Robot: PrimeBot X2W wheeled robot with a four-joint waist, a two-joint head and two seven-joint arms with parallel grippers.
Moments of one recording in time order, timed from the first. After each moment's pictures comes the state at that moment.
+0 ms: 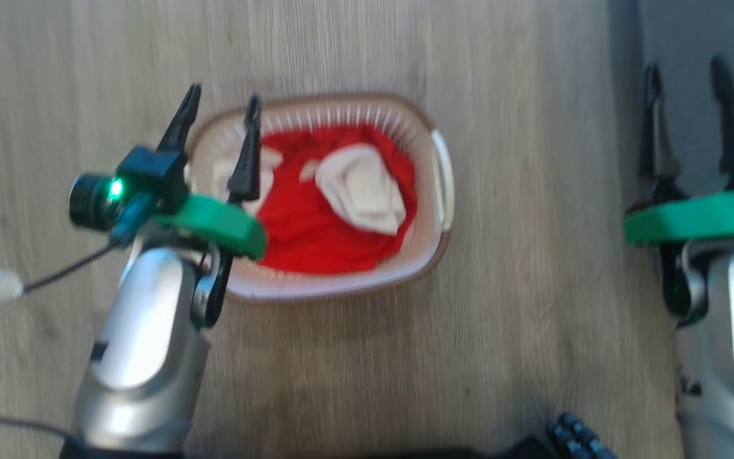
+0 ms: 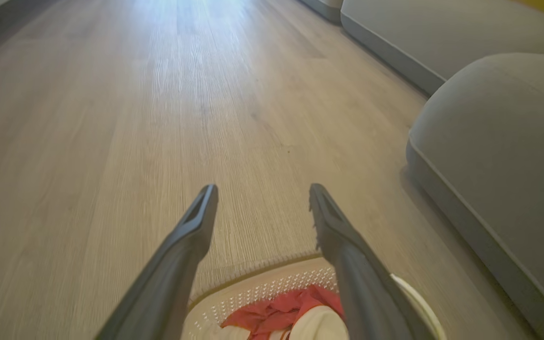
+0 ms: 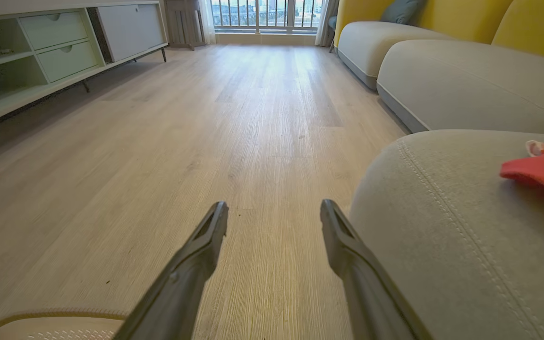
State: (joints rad) left arm -0.51 0.04 -0.21 0.33 -0.16 -0.01 -0.25; right arm -0.40 -0.07 -0.11 0.14 0.09 0.13 -0.25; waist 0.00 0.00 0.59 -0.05
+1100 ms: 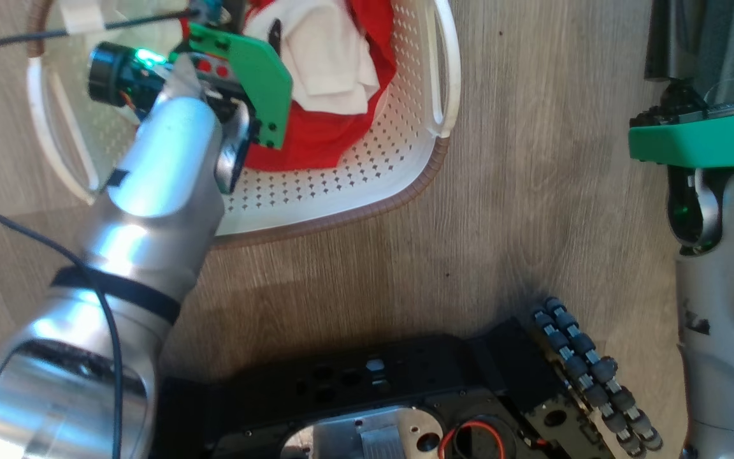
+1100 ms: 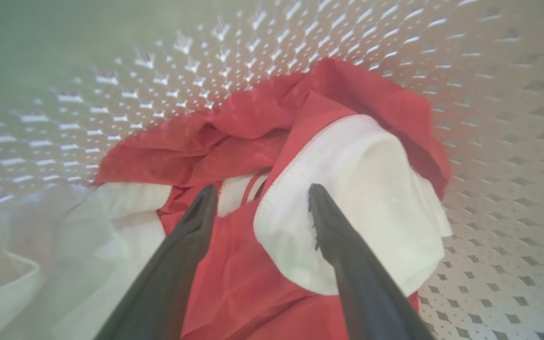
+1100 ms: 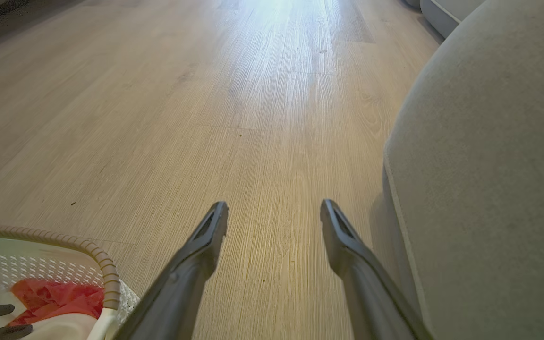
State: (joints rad) left arm -1.06 0.04 -0.55 0.89 -0.34 0.13 0.08; right arm -0.61 -0.08 -0.04 0.08 0.10 0.13 -0.26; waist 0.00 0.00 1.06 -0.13
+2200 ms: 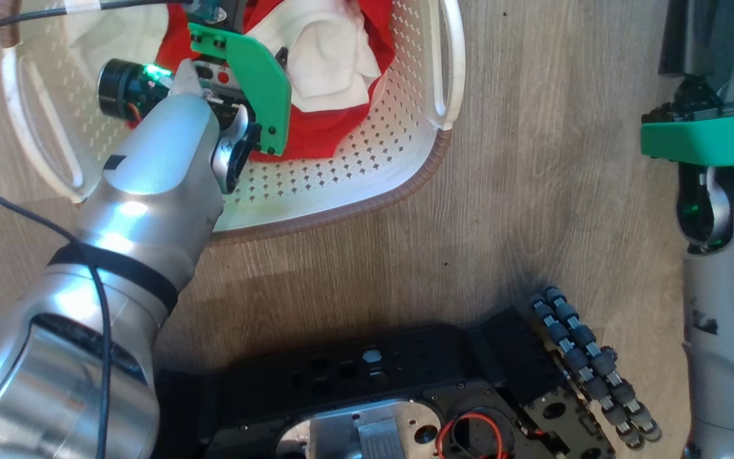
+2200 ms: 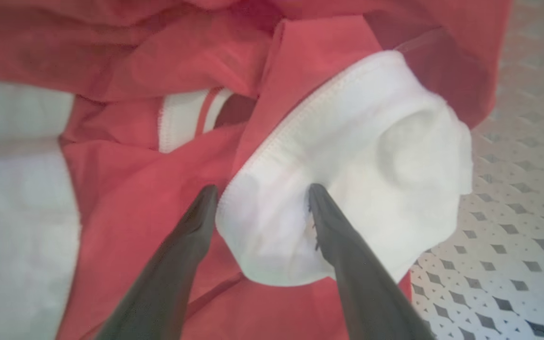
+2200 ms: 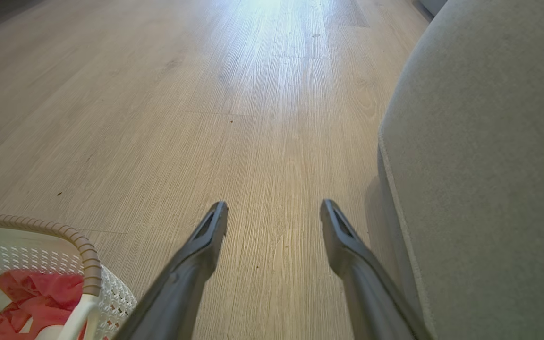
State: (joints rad) left arm -1.17 0.04 -0.80 1.10 -0.70 0.08 0.09; right arm -0.60 -0.08 -0.06 0.05 0.11 0.13 -0.26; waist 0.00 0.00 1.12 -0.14
